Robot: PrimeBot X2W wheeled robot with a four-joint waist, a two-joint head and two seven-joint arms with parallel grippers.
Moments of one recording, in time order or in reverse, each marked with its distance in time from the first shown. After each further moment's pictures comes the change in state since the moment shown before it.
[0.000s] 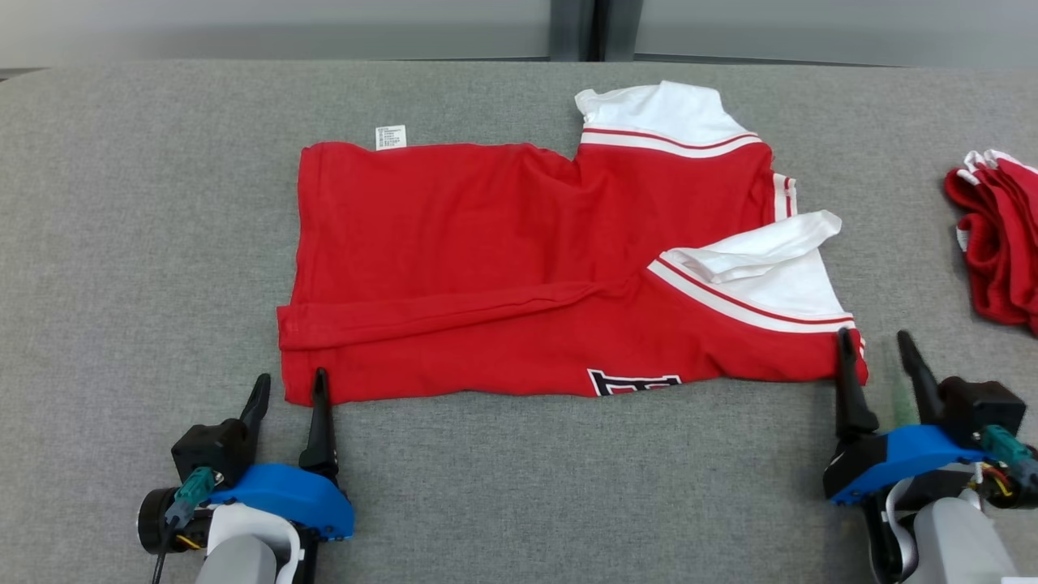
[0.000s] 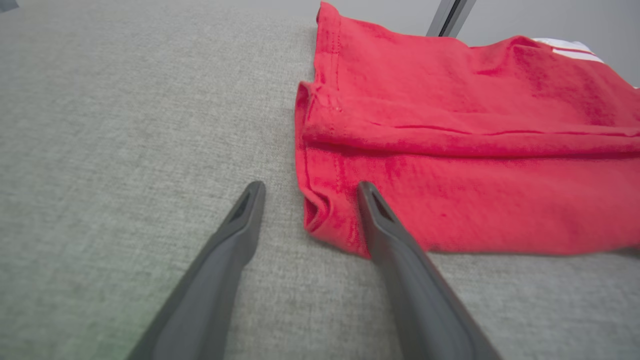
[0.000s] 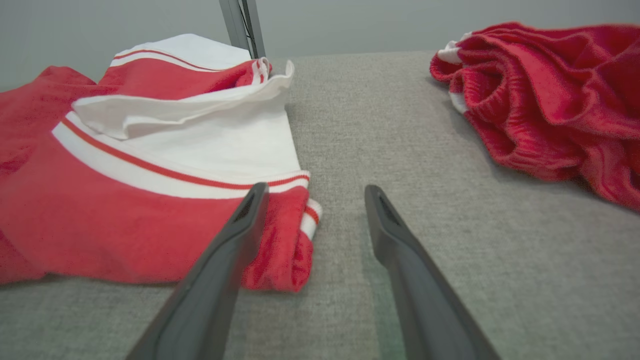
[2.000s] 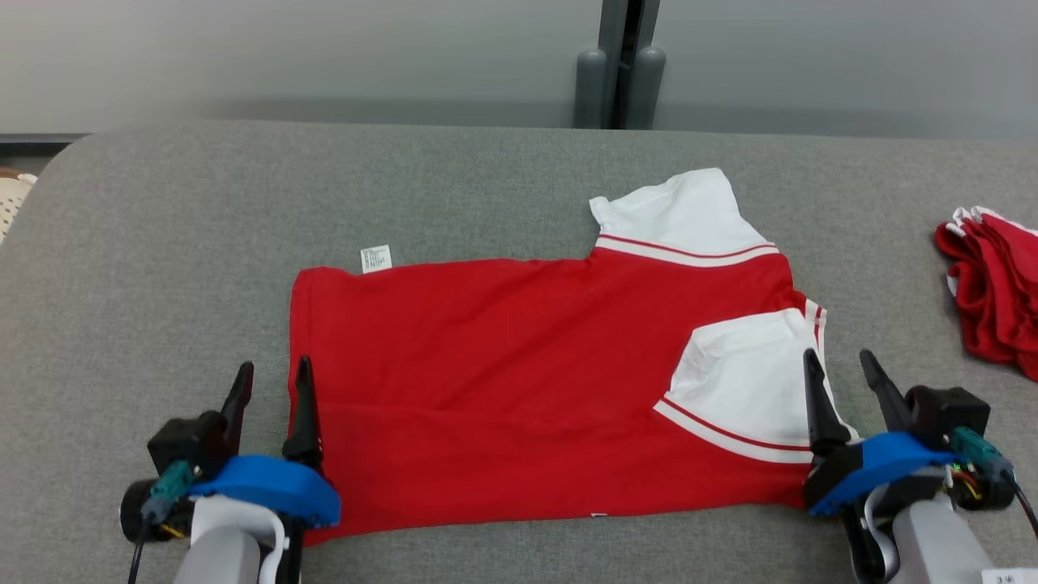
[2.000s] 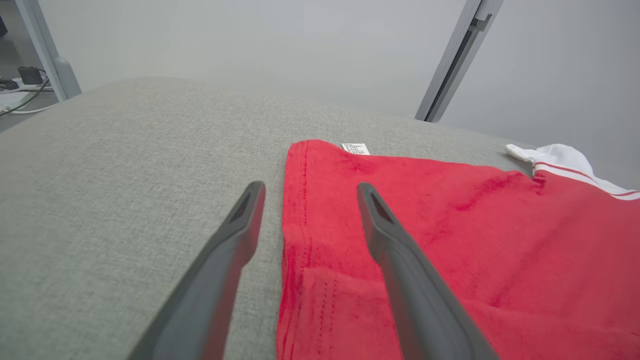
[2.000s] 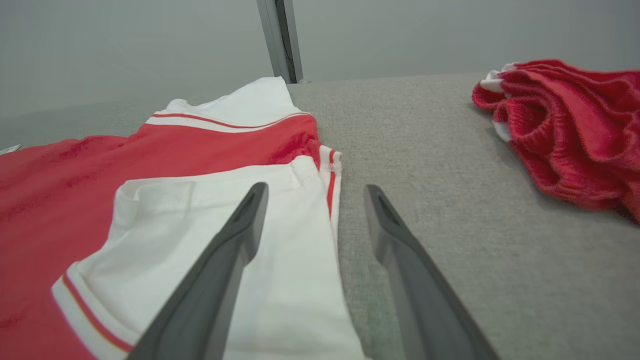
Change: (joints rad) left arm 0.041 0.013 0.014 -0.096 -0.032 0.000 0.006; right arm 0.005 -0.026 0.088 0.119 0.073 0.000 -0.002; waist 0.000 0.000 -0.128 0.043
